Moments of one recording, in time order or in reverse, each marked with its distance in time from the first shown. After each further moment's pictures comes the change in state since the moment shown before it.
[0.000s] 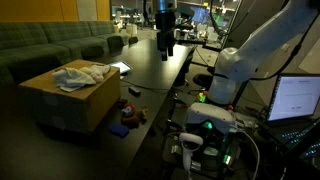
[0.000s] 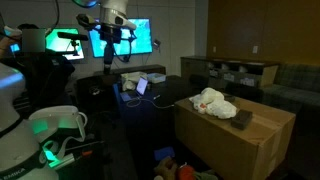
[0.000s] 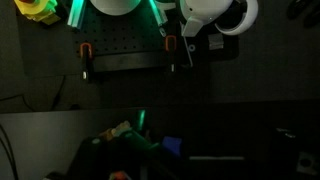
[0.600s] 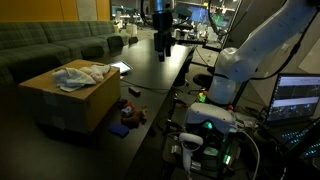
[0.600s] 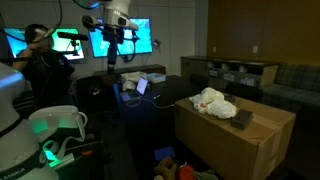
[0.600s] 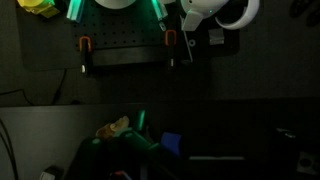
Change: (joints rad) arm 0.000 0.041 0.014 0.019 -0.007 0.029 0.000
